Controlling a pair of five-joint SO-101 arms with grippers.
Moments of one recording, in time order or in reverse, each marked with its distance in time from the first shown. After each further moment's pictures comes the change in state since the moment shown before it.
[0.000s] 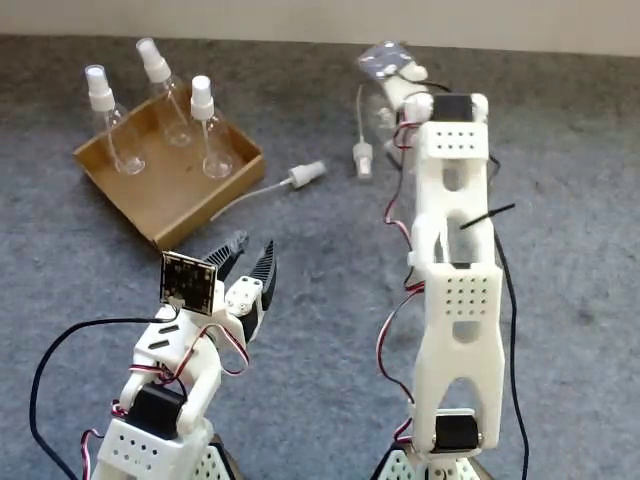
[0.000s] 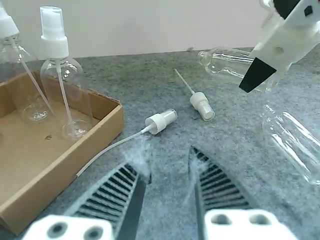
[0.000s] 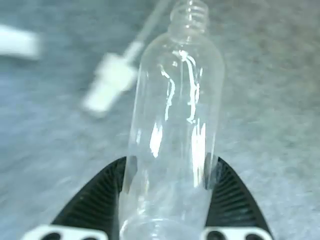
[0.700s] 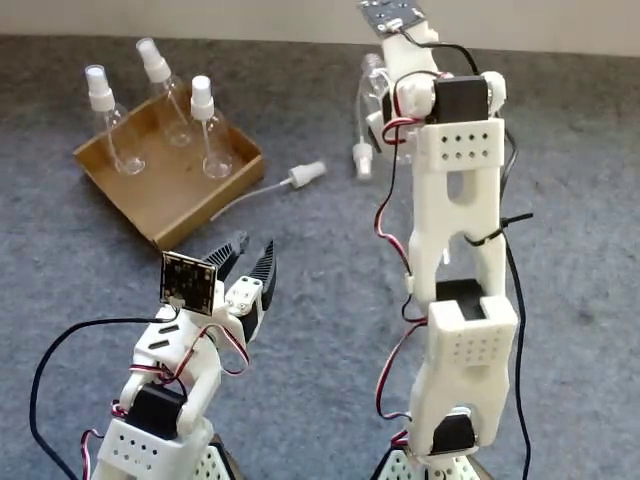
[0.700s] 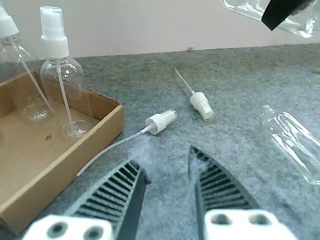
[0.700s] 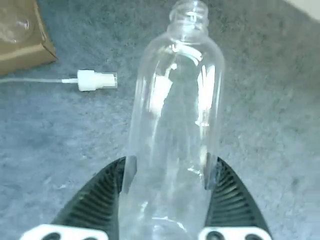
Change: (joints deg) left arm 0.0 0.0 0.0 0.0 0.0; right arm -5.5 -26.0 7.0 12.7 -21.3
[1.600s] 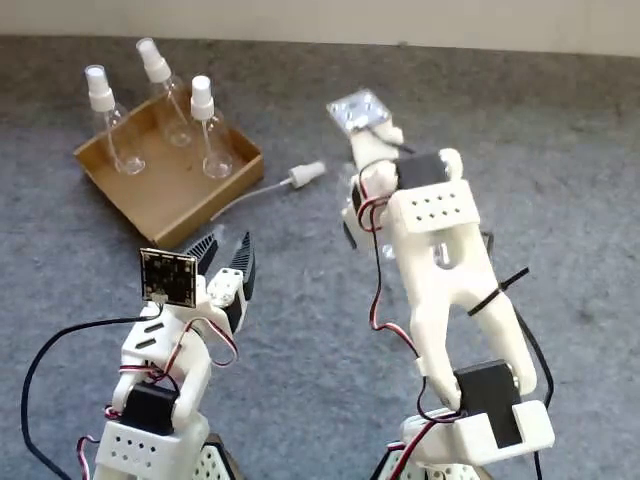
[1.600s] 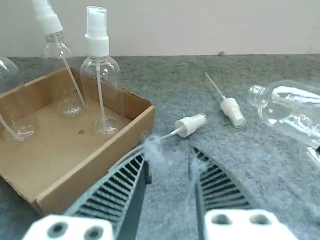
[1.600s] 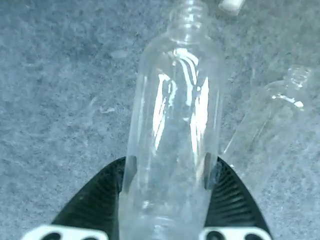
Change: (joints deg) left arm -6.9 0.0 0.0 0.0 0.0; right arm -6.6 -30.9 68.7 -21.6 -4.1
